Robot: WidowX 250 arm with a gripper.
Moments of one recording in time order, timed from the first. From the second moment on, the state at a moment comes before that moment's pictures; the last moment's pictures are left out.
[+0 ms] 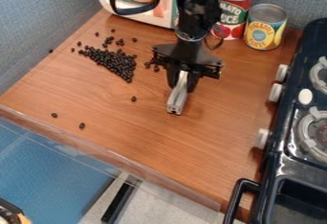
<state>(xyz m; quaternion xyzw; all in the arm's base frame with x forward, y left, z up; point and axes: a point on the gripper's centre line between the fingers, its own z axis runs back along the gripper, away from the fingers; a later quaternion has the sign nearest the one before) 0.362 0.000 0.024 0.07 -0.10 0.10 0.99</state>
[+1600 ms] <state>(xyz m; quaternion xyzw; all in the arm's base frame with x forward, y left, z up) 0.371 0.075 0.024 0.08 -0.10 0.20 0.97</state>
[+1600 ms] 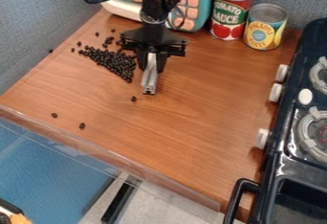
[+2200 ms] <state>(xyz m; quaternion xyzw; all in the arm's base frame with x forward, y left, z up) 0.364 0.094 0.022 0.08 -0.10 0.25 0.96</state>
